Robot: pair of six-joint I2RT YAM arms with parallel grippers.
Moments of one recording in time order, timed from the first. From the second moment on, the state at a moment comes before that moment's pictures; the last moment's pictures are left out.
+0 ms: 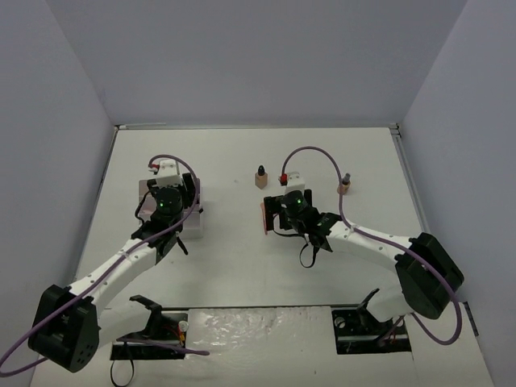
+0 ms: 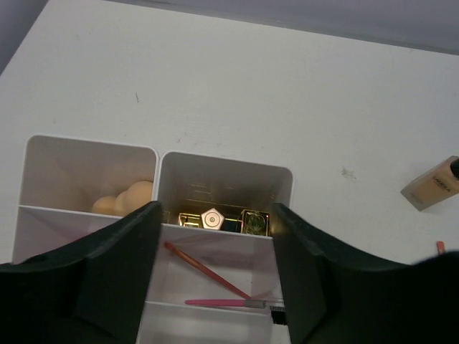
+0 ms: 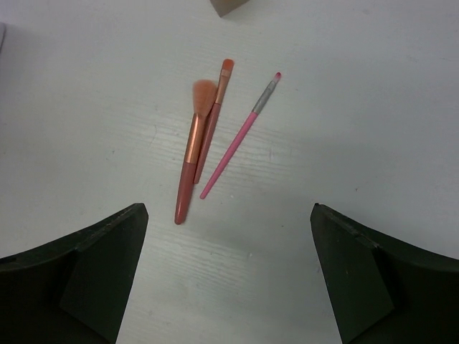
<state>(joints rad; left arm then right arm) -0.42 1.11 0.60 0.25 -0.50 -0.22 0.76 1.41 0.74 -0.01 0.30 0.40</state>
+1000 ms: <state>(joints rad) -0.42 0.87 0.89 -0.52 -0.37 -0.45 0.75 1.80 0.91 0.01 0.46 0.53</state>
